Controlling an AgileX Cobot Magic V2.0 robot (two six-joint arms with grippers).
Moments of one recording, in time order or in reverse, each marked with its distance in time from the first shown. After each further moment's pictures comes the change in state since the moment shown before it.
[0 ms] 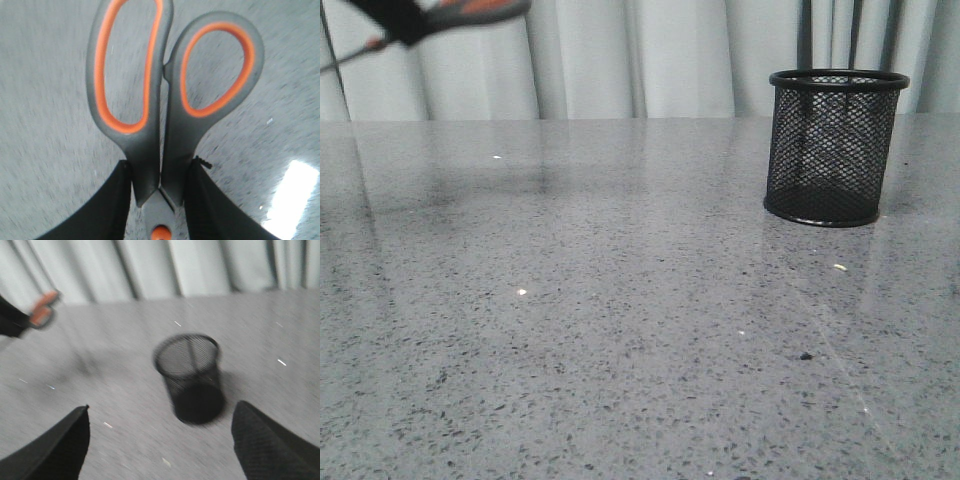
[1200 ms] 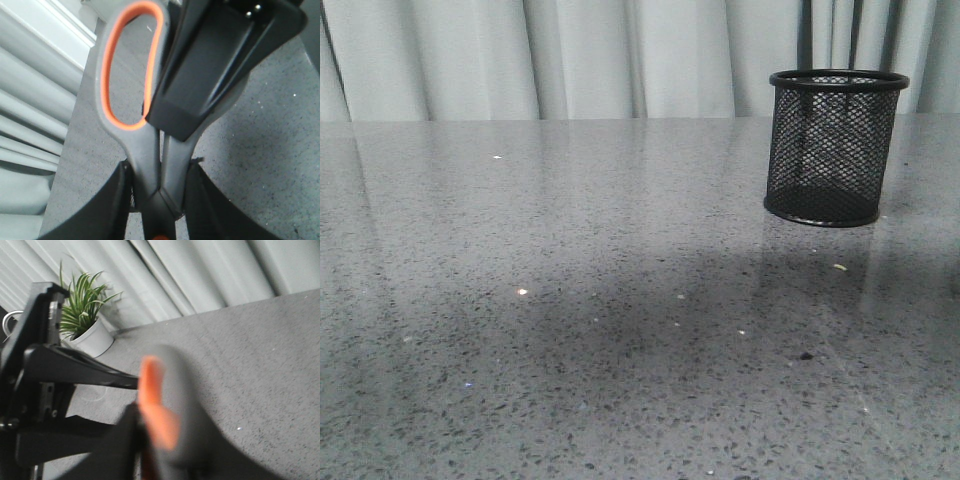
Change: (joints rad) left arm -0.684 -0.196 0.004 -0.032 -0.300 0.076; right arm 0.221 0.351 -0.260 0.427 -0.088 -0.075
